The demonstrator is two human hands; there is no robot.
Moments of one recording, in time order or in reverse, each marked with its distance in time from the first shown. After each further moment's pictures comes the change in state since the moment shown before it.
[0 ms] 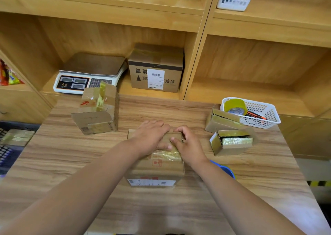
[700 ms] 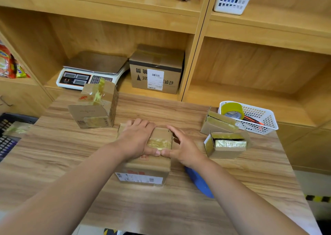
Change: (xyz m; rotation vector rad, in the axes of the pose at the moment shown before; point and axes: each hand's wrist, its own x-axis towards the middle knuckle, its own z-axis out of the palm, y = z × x) left_hand -0.021 0.022 0.007 0.109 0.023 -0.236; right_hand -0.008 0.012 -0.032 0.123 -0.342 -0.037
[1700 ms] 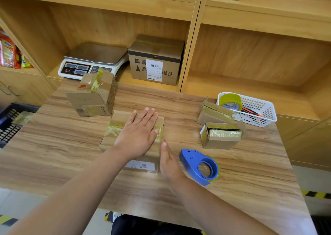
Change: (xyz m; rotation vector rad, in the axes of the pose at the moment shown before) left_hand -0.016 0.046 0.031 0.020 0.156 -0.088; right_hand -0.061 0.018 0.058 0.309 0.113 0.245
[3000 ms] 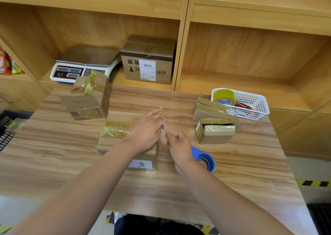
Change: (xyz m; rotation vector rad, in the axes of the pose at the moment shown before) left_hand 0.027 0.026 0.000 -0.406 0.095 0.169; right_hand 0.016 -0.023 -0.030 0.043 0.388 0.150
